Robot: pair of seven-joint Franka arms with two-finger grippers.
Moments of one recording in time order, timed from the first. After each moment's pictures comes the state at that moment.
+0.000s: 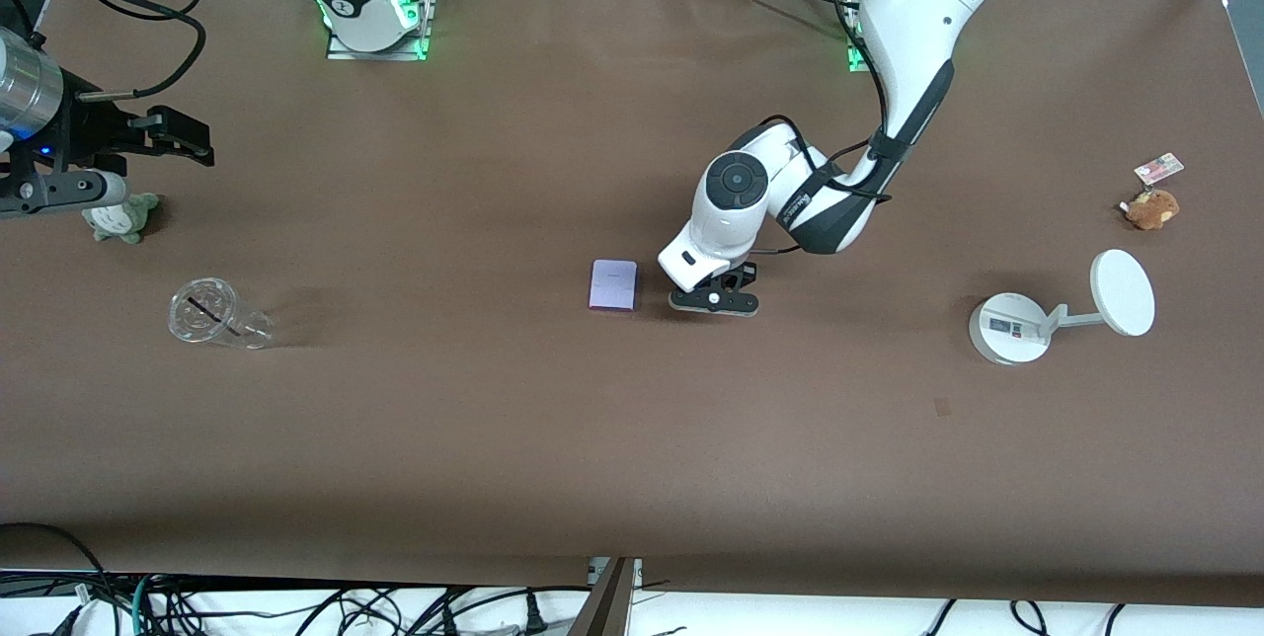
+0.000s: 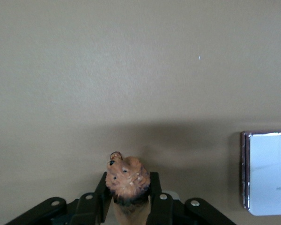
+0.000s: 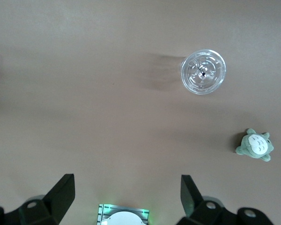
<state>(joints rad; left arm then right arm) -0.32 0.69 -0.35 -1.70 0.31 2.37 -0.74 0.04 0.12 0.02 -1.47 -0.03 1.41 -0.08</state>
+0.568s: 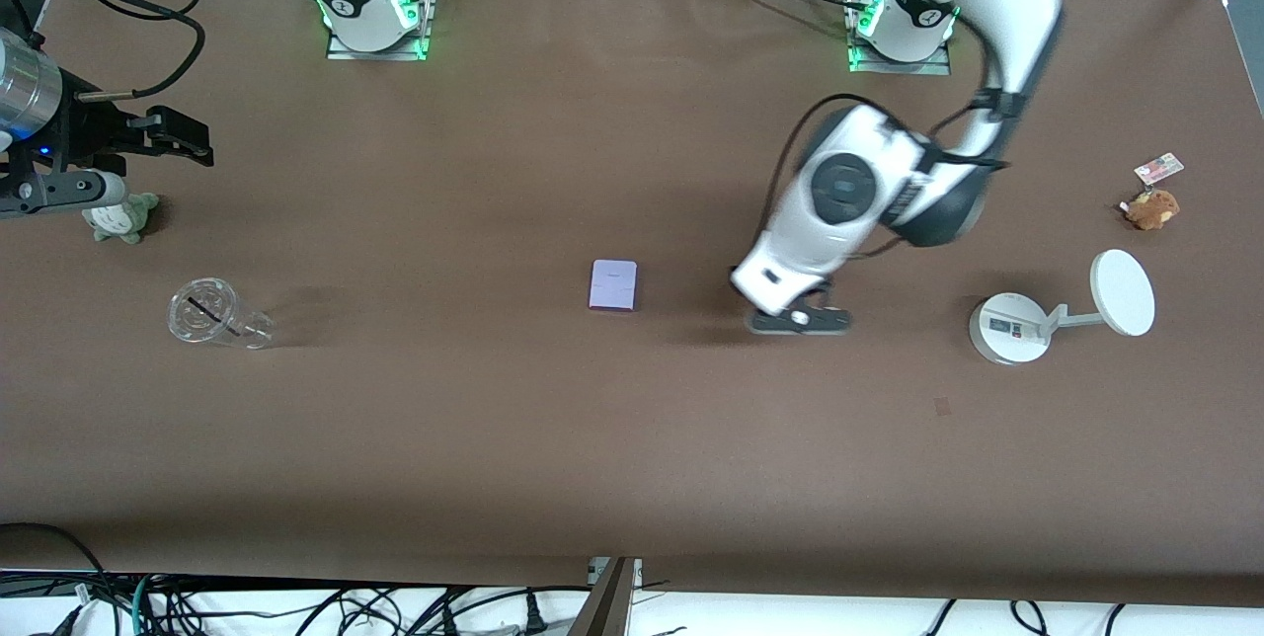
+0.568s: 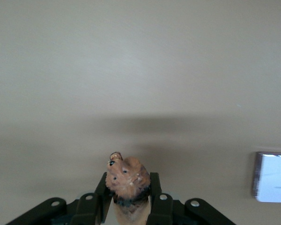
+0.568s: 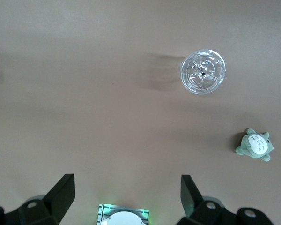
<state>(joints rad) -0.11 0.50 -0.35 -1.65 0.13 2.12 -0.50 0.04 0.12 0.02 -1.47 -0.03 1.41 -0.08</state>
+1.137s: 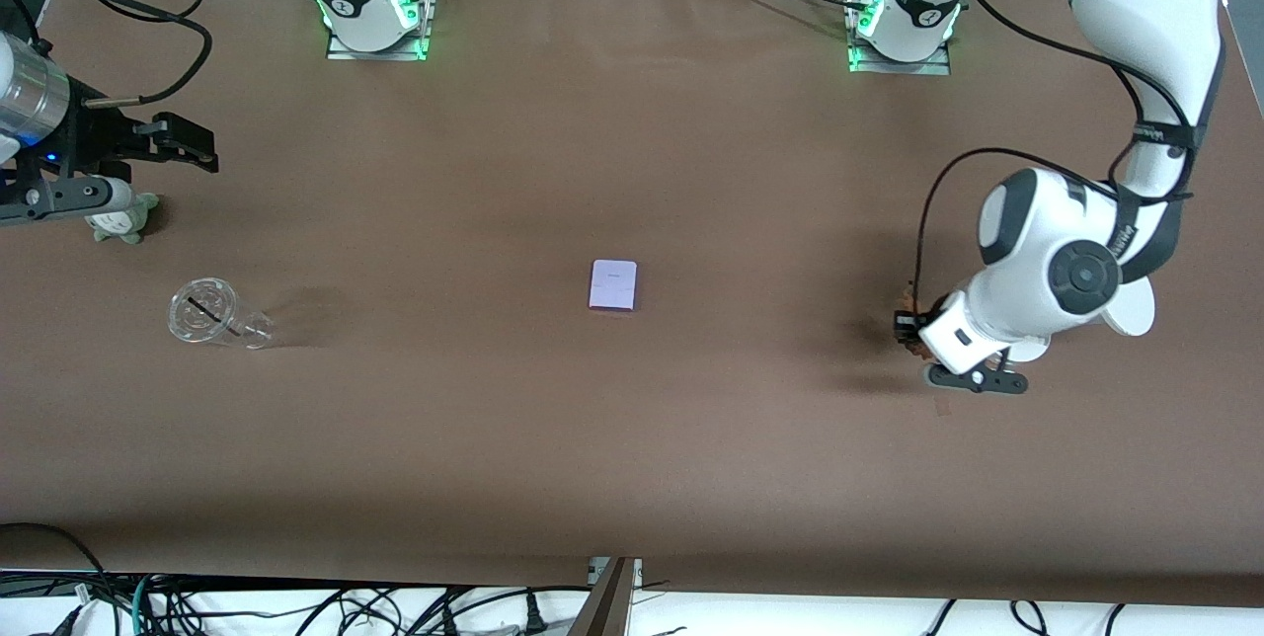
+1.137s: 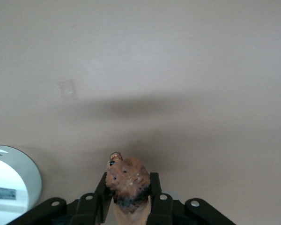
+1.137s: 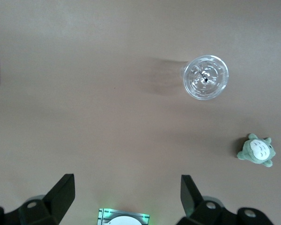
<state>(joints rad) 0.18 0.57 -0.33 -1.69 0.13 2.15 -0.10 0.05 0.14 0.02 -1.47 -0.02 1.44 -0.08</state>
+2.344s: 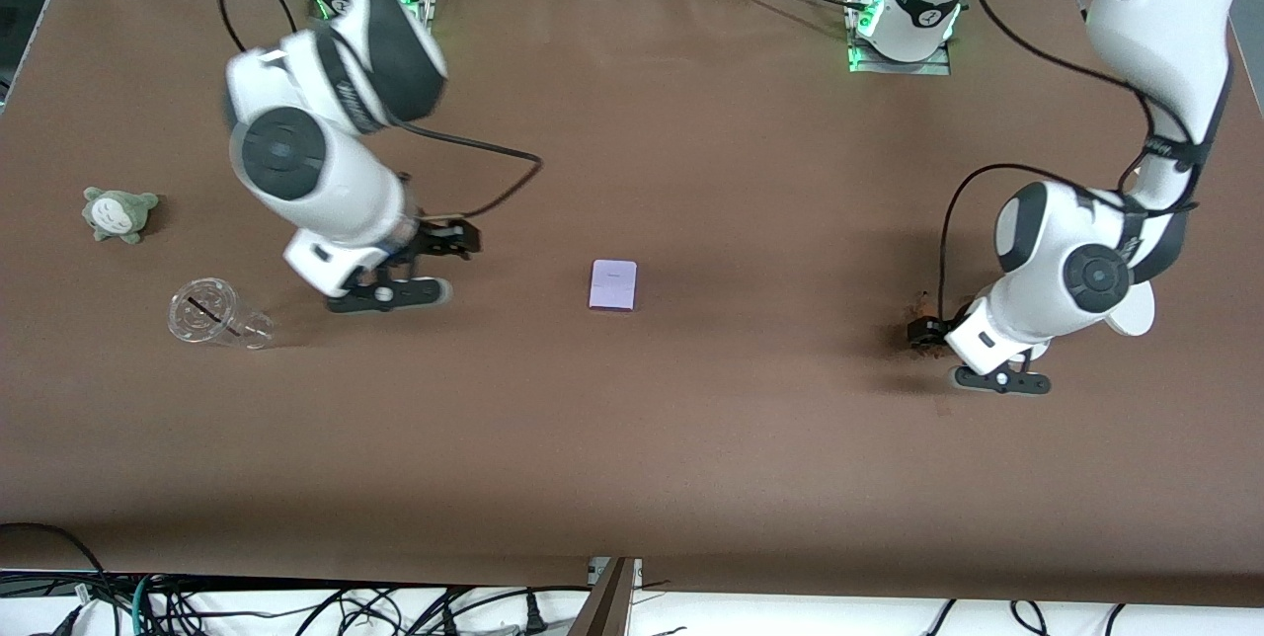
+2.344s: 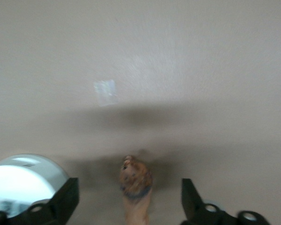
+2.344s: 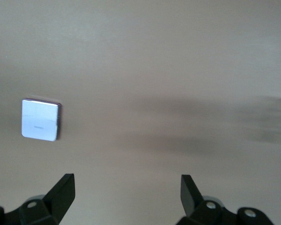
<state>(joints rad) 0.22 0.53 -0.31 -1.77 0.20 2.25 -0.09 0.42 0.44 0.03 -1.48 0.02 1.82 0.34</state>
